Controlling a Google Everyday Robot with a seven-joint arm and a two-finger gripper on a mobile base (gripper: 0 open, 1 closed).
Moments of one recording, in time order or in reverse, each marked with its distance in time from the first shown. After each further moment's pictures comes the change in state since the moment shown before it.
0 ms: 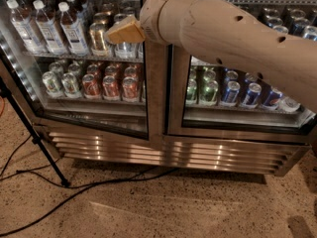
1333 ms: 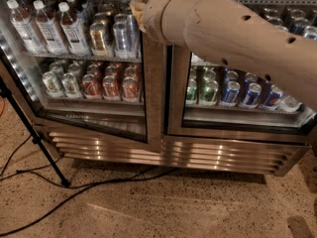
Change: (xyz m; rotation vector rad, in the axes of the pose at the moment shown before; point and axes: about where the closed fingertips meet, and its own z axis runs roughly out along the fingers) arm 0.003 0.003 -0.008 -0.007 0.011 0.018
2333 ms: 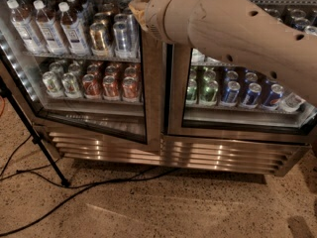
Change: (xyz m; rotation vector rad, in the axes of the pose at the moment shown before) arm -0.003 -0.007 -0.006 0.000 0.000 0.000
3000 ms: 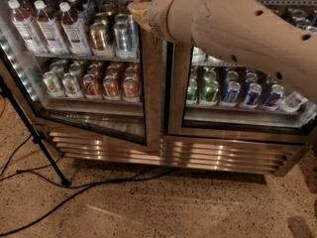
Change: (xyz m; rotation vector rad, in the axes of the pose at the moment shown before) arm 0.000 -0.005 -0.005 0.013 0.003 -0.005
